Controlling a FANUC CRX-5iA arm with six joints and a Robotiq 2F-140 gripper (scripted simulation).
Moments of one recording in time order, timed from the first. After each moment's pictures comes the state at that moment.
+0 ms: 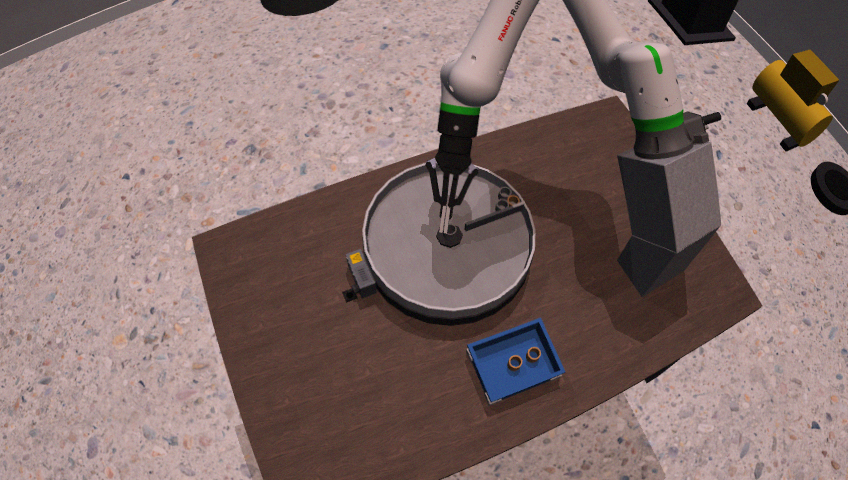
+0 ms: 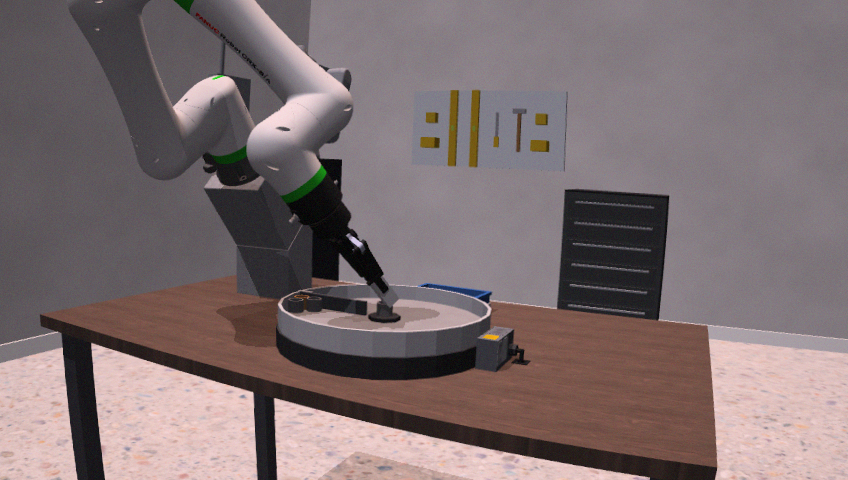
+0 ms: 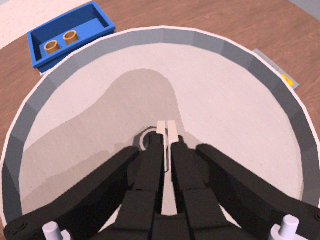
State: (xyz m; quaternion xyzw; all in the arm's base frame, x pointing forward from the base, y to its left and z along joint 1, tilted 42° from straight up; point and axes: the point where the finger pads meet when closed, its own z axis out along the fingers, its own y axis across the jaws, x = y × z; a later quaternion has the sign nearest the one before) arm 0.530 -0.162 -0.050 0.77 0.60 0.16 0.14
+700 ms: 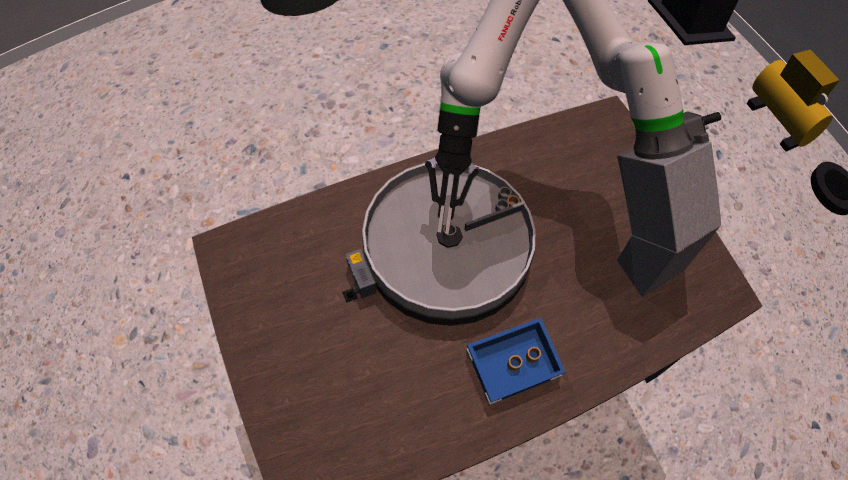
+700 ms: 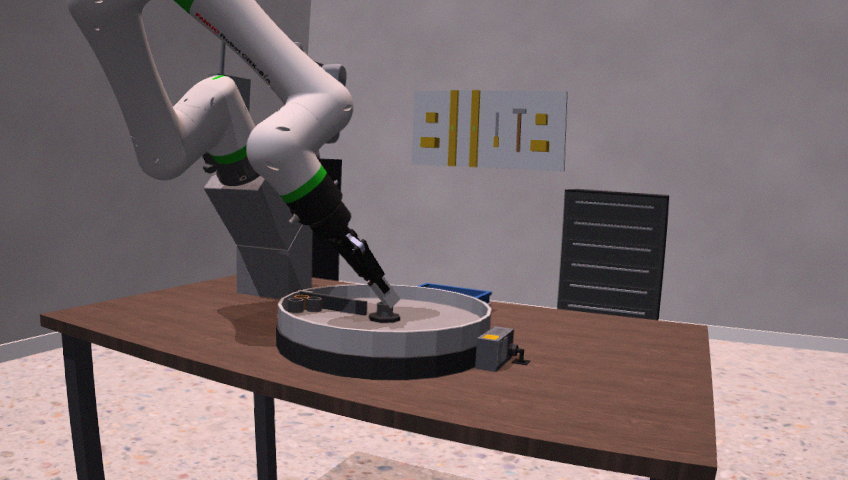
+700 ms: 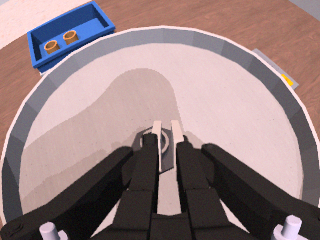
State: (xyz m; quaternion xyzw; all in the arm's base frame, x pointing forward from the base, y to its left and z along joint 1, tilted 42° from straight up) arm 0.530 -0.162 -0.050 0.77 0.60 0.16 0.14
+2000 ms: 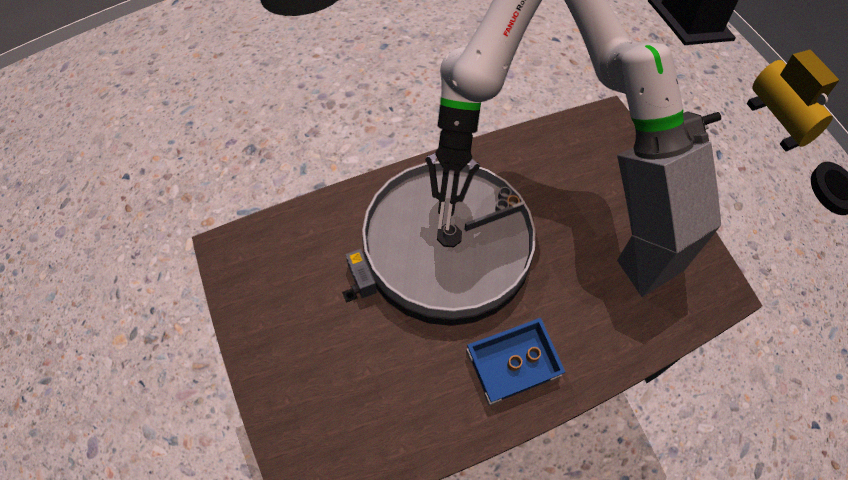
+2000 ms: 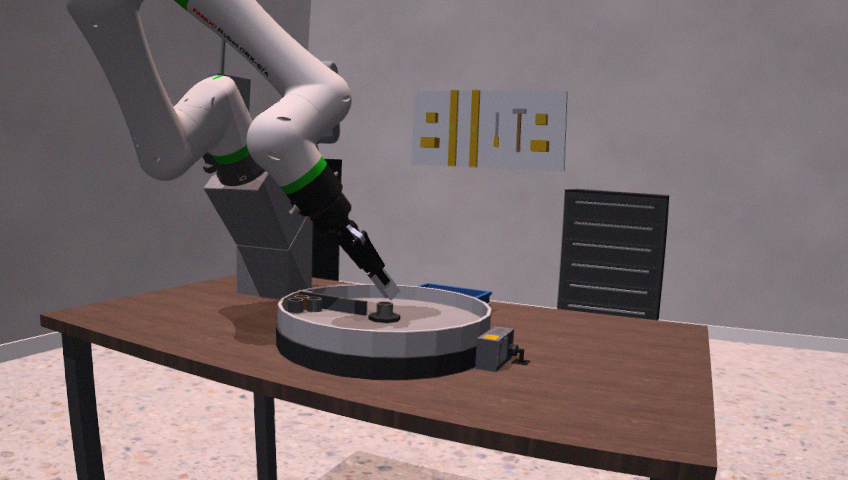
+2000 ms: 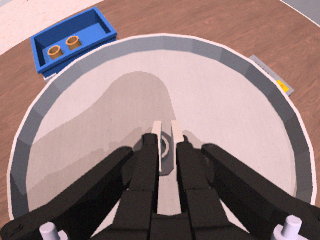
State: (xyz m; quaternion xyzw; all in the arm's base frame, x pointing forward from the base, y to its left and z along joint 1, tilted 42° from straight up) arm 0.528 -0.152 -0.038 0.77 0.60 0.16 0.14
